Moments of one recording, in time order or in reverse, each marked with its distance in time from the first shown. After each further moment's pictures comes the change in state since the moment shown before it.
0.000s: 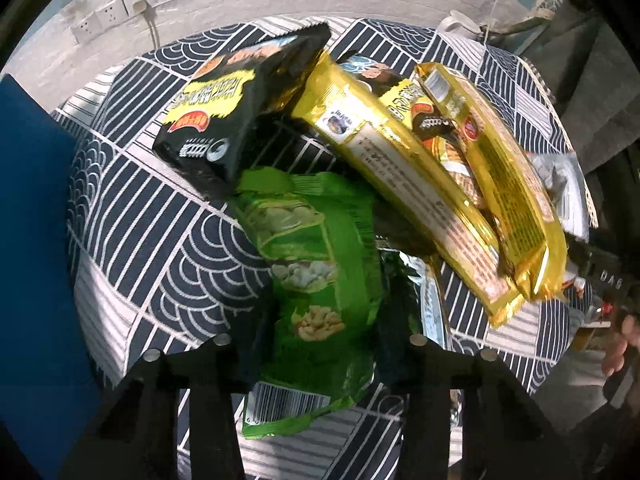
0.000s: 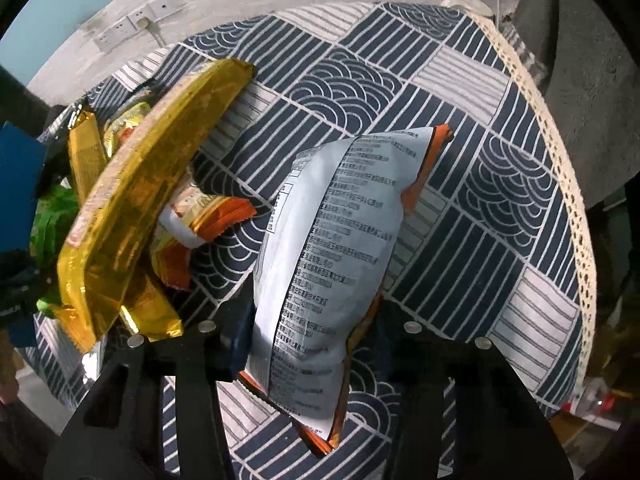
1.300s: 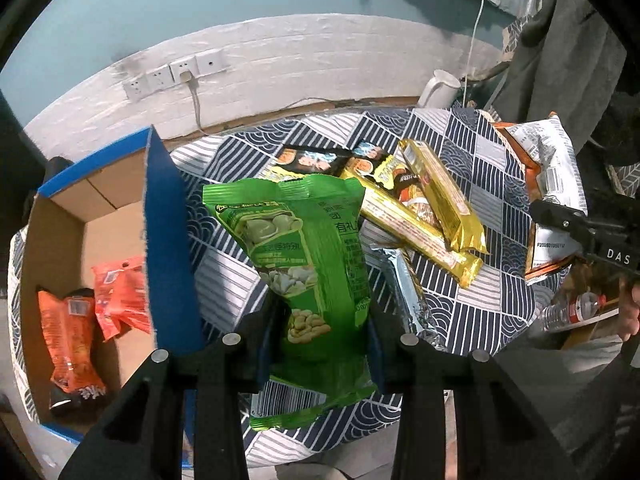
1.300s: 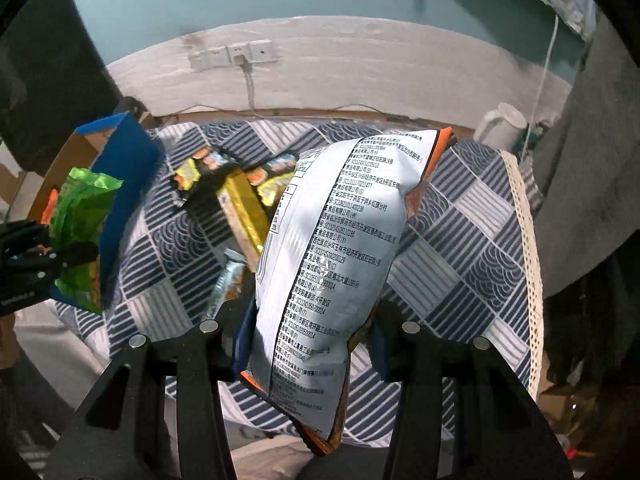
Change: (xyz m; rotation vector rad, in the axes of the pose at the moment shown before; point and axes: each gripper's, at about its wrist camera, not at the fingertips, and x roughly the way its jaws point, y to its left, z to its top) left arm -0.141 0.030 -0.057 0.031 -0.241 0.048; right arm -0.121 0.092 -0.007 -0.250 -0.204 0.045
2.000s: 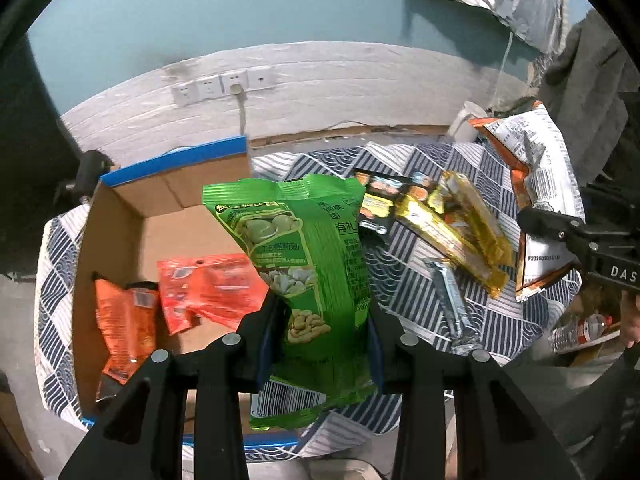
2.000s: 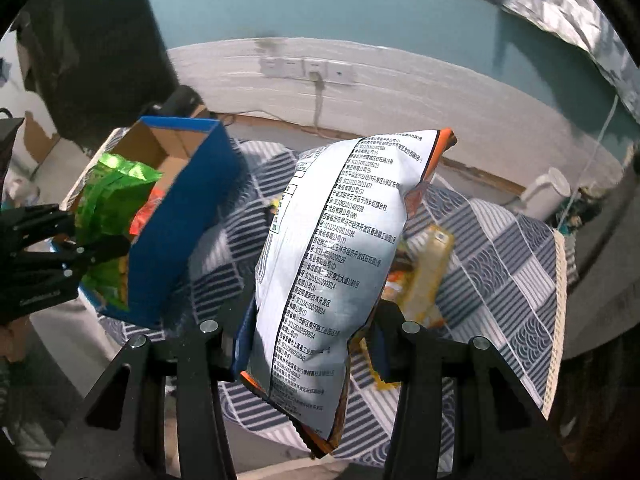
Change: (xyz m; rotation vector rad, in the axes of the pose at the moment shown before) left arm -0.047 0.073 -0.010 -0.076 -0.076 0.062; right arm -0.007 0.109 0.047 -0.177 -0.032 0.090
